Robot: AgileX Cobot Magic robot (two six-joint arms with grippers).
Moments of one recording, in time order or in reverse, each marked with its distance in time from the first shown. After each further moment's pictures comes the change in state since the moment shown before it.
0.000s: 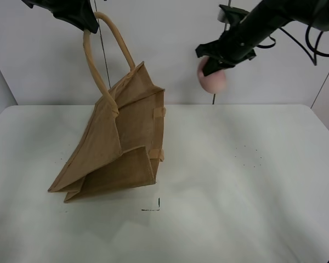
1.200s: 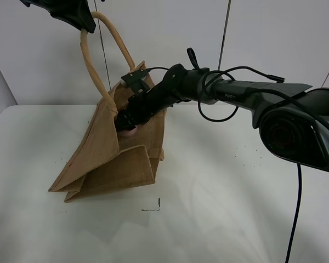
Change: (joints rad) left arm 0.003 -0.001 0.000 0.015 0.000 0.001; right arm 0.346 0.350 -0.008 0.357 -0.368 -0.572
